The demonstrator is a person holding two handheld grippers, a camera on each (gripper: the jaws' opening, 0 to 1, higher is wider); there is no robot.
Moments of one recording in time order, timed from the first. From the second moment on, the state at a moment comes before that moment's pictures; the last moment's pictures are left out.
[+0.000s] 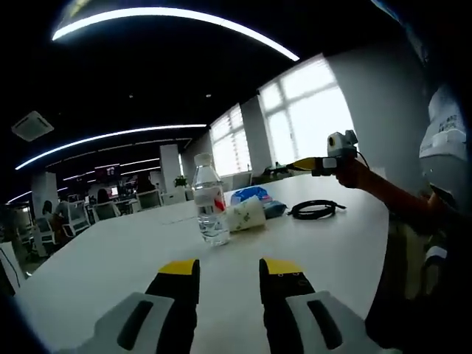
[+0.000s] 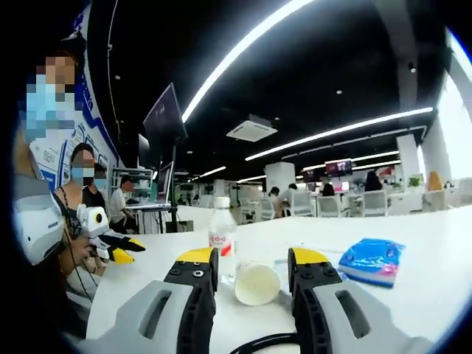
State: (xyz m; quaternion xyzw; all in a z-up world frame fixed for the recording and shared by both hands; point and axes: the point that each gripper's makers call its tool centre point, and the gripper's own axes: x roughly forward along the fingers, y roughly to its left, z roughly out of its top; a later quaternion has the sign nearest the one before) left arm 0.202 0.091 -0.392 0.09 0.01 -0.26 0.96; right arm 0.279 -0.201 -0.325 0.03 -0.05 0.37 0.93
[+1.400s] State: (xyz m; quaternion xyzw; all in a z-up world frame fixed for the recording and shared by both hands) left arm 0.243 0.094 -0.383 0.07 -0.01 -0.29 0.96; right arm 0.271 -0.254 -0.333 -0.04 -0.06 0.24 0.97
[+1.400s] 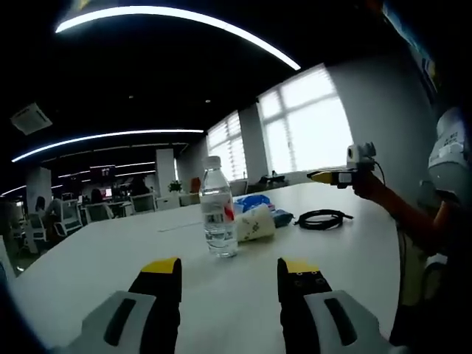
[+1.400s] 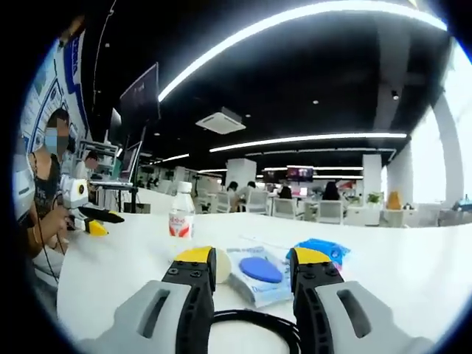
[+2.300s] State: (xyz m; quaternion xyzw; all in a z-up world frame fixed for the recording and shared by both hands) left arm 0.275 0.074 -0.354 0.12 -0.04 -0.35 0.93; right arm 0.255 -0.264 -0.347 0.00 -0.05 0.24 0.97
